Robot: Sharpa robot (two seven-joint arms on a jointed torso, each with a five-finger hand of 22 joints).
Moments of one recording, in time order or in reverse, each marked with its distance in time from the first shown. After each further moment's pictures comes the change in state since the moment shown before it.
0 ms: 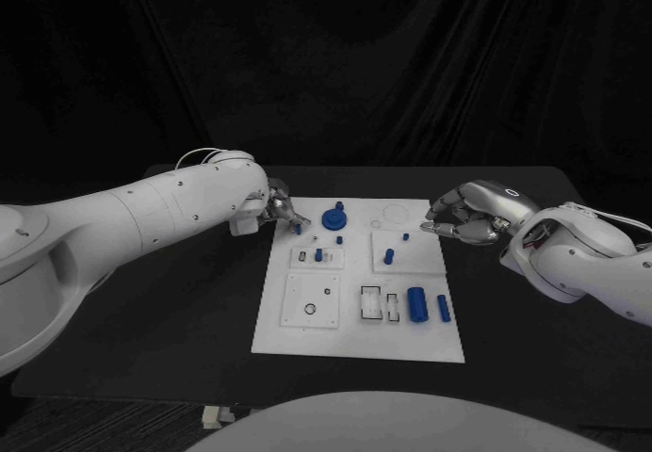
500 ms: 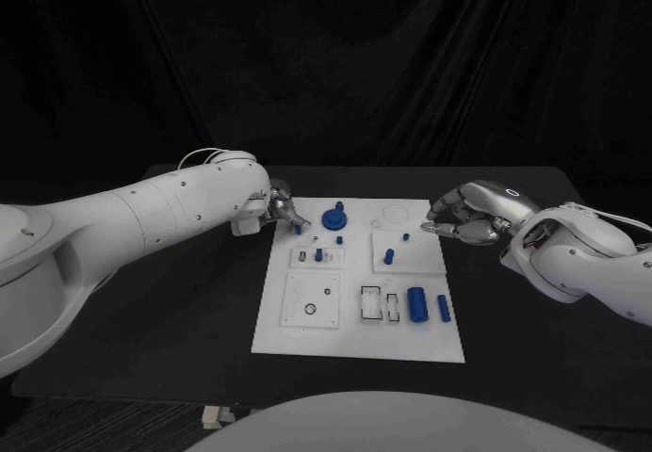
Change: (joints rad) left arm -0.002 0.009 0.000 -0.008 0.000 0.008 0.001; left_hand 0.038 0.006 0.015 -0.021 0.062 -0.004 -0.004 -0.001 0.000 0.000 0.000 0.000 0.000 0.000 0.000 0.000 0.000 0.000 -0.004 0.003 -0.007 0.000; right arm 0.000 -0.002 0.000 0.000 0.000 0.002 -0.001; right_hand 0.000 0.000 -0.003 0.003 0.000 0.000 0.000 0.000 0.000 0.000 0.000 0.000 0.000 0.000 0.000 0.000 0.000 0.000 0.000 0.000 -0.006 0.000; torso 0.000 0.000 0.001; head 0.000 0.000
